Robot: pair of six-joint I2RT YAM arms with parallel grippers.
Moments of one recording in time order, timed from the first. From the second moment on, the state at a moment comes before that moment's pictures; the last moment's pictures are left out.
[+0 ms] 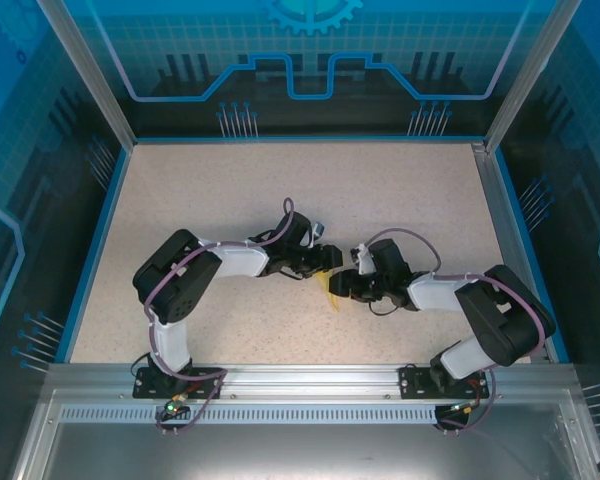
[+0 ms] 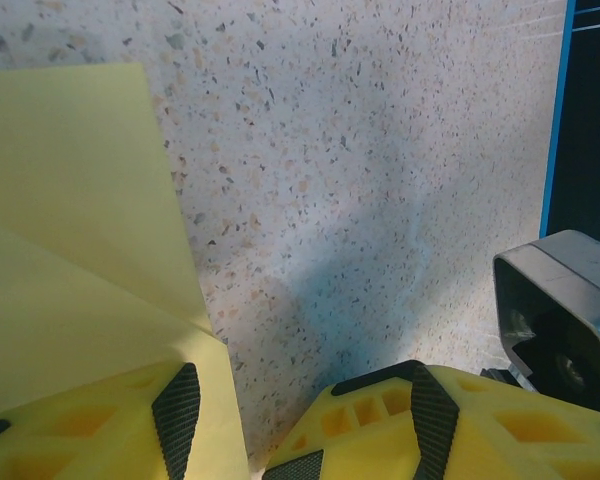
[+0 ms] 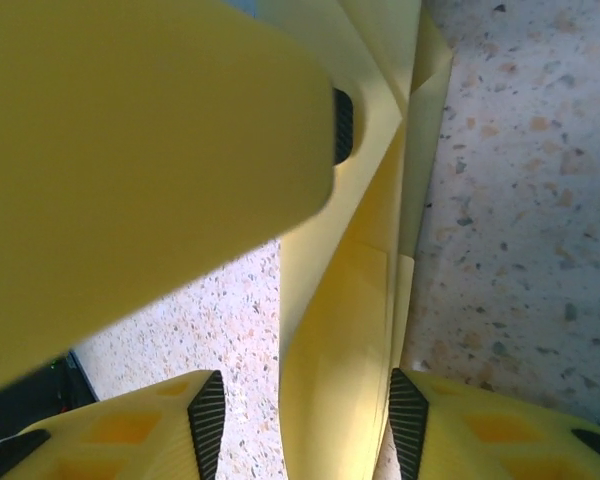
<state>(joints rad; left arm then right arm) -0.66 1.90 0.99 0.13 0.50 -0.92 0.51 1.50 0.46 0.20 -0.56 0.71</state>
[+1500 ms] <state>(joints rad) -0.66 1.95 1.03 0.12 0.50 -0.91 0.58 1.54 0.57 -0.02 -0.37 0.66</state>
